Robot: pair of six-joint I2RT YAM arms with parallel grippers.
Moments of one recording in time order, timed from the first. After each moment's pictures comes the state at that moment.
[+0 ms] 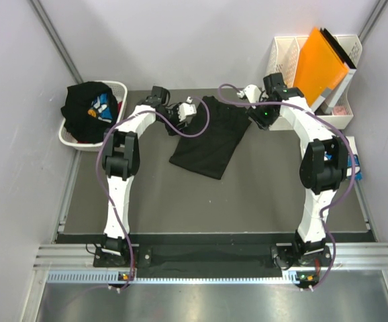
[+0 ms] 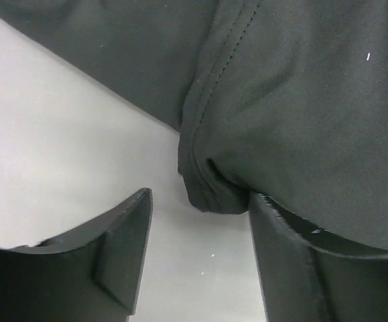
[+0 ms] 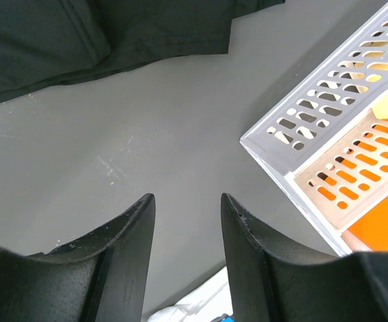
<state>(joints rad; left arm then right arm) -0.21 2.39 2.02 -0.63 0.60 1.06 0.21 2.01 1.84 -0.86 -0.09 -0.67</state>
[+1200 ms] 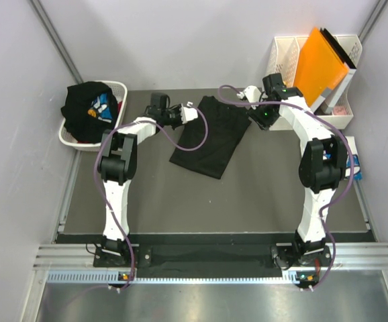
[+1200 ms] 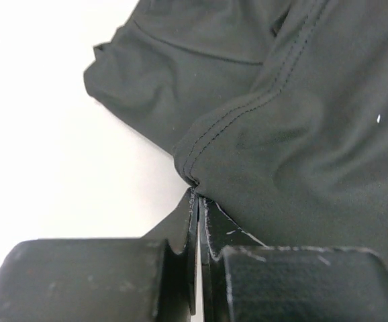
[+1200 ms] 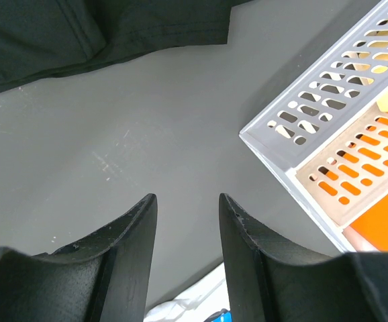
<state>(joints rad) -0.23 2.27 1.68 -0.03 0.69 1.05 0.21 2.03 1.85 -0.88 -0.07 -0.67</state>
